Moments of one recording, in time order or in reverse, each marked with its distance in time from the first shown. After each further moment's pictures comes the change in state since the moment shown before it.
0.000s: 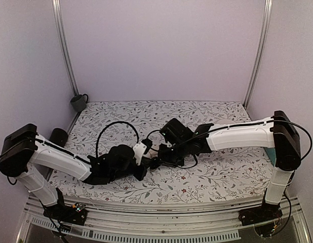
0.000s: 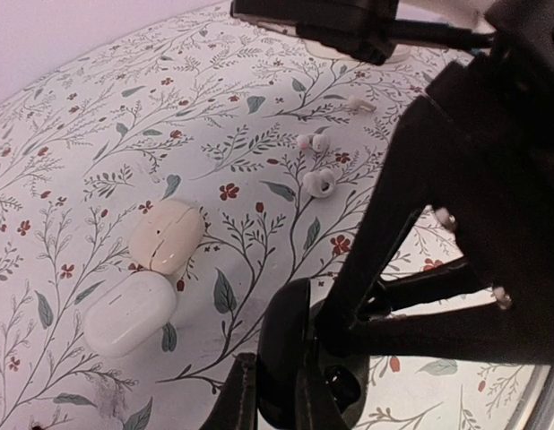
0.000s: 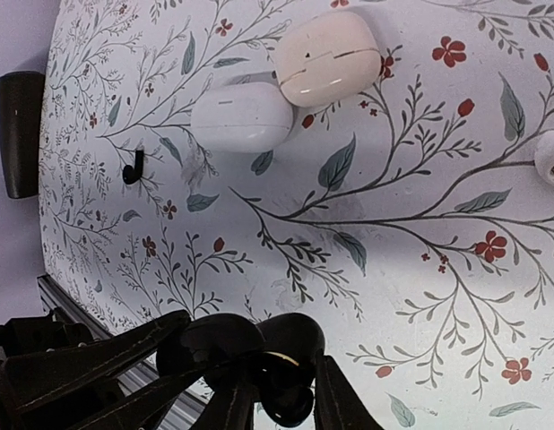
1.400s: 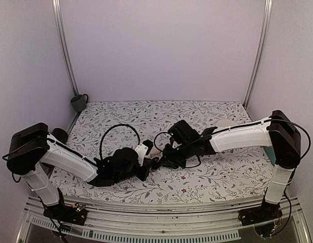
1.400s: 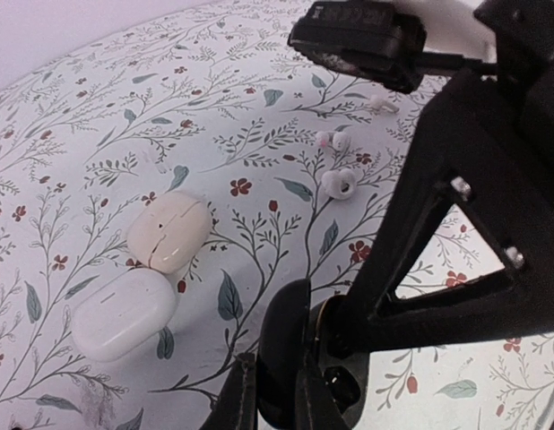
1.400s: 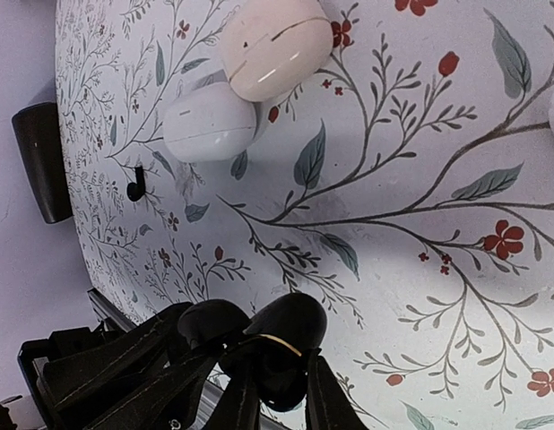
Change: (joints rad) left arm 0.000 0.101 0.005 0.098 -0.046 -0.045; right arm -0.071 -0.006 -0.124 0.174 -0.157 0.153
